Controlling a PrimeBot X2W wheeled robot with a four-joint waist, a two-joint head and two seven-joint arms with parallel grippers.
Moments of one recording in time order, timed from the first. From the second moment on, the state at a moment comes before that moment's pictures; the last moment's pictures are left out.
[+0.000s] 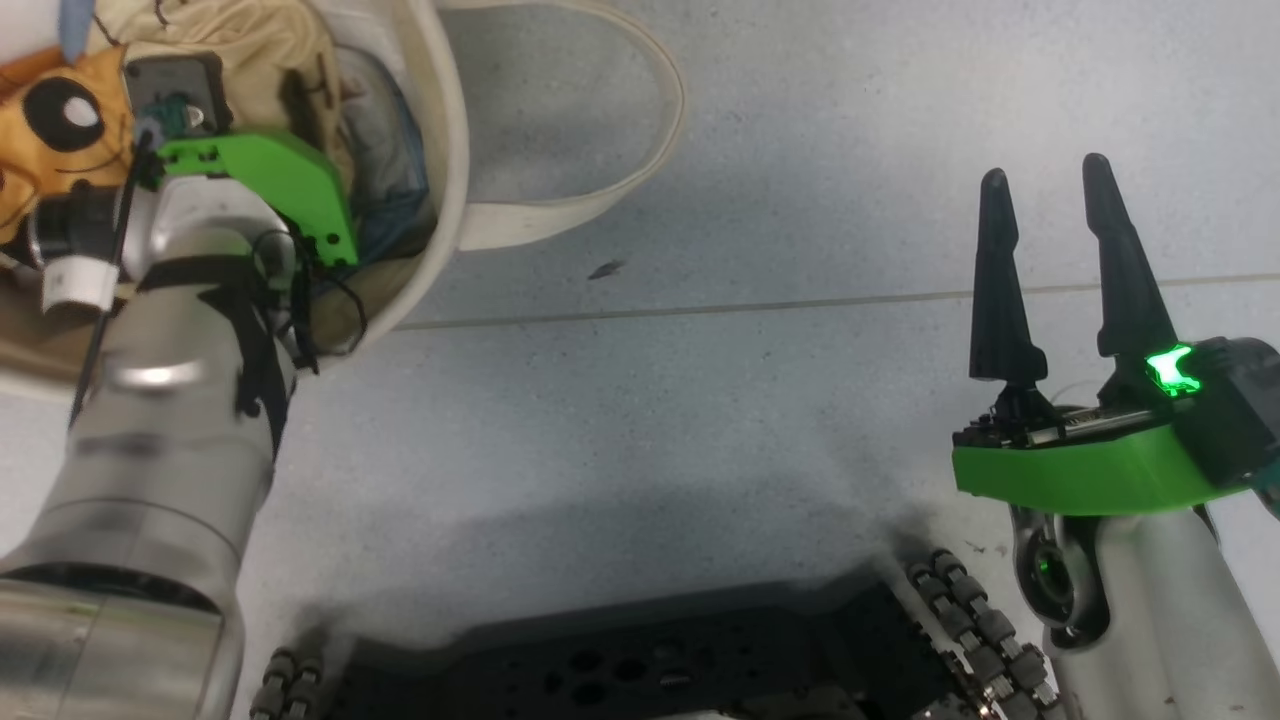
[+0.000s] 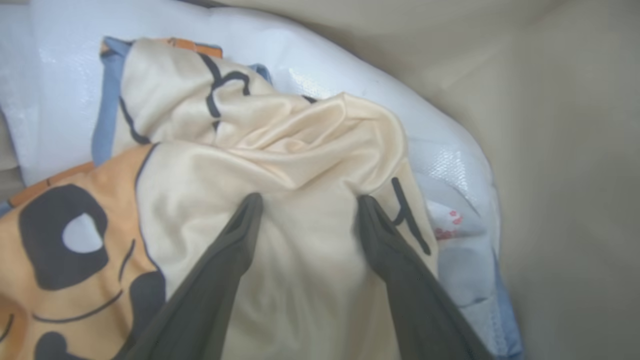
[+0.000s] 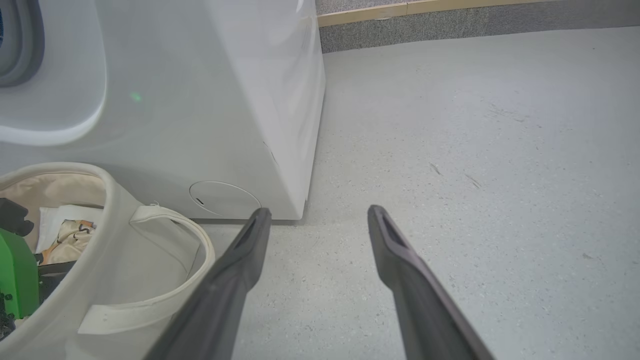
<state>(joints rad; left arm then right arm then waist) -1.20 0.09 -0.29 1.29 -0.34 0.23 -0.16 -0.30 -0.10 0.15 -0.13 0.21 0.13 -0.25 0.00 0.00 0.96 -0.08</state>
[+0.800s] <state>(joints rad) -1.24 0.12 -0.33 1.30 -0.35 0.28 -0.13 -0.30 -0.09 0.16 -0.14 0.22 0.13 -0.25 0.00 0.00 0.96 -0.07</state>
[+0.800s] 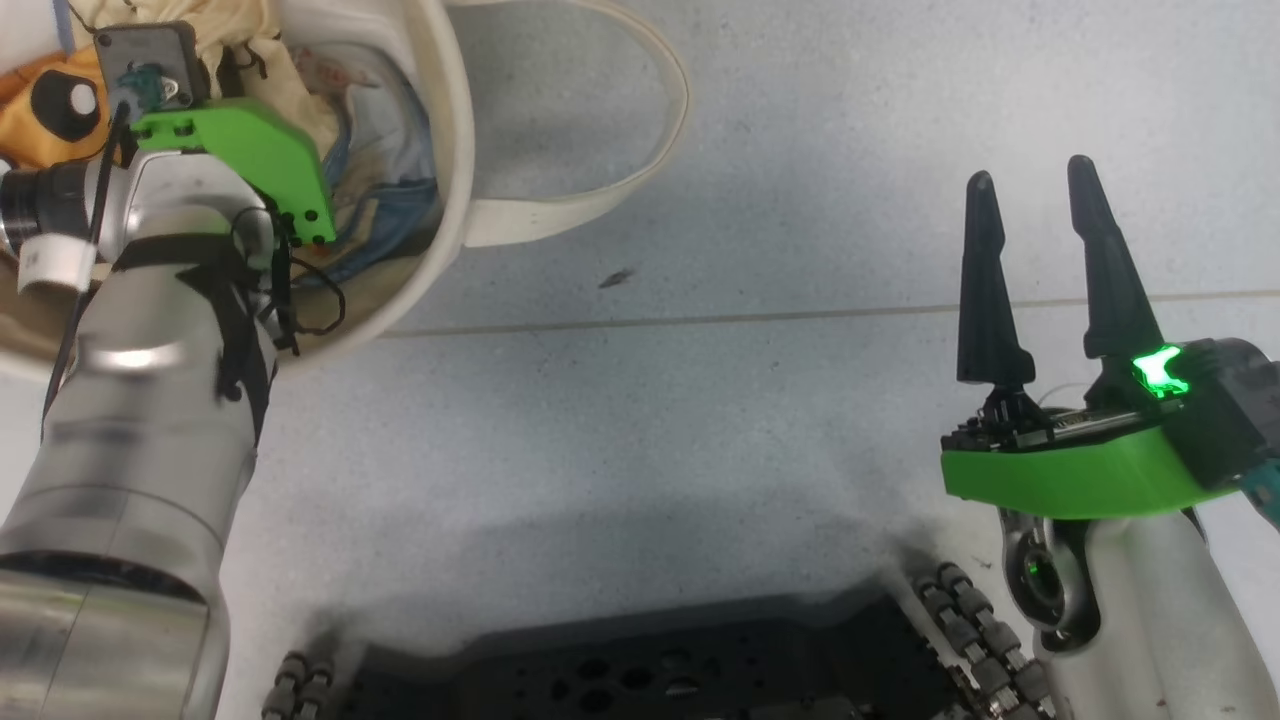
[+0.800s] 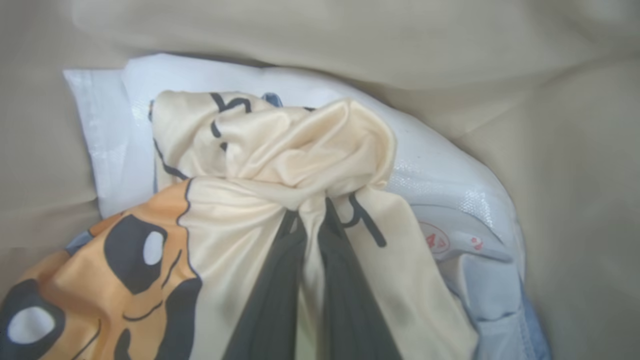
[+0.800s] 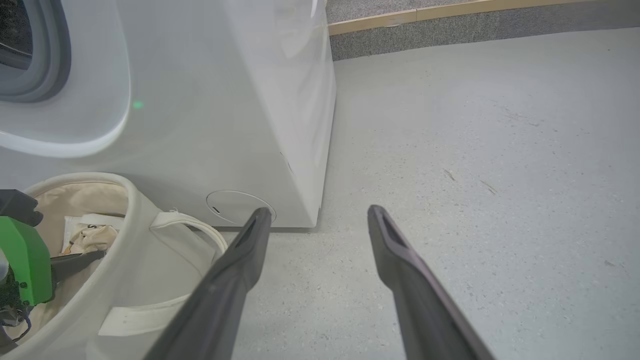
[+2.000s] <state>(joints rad) -0.39 0.09 -0.08 0.24 -0.08 0.20 -0.25 -0.17 -0.07 0.21 0.00 0.27 0.13 -0.25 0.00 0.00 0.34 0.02</state>
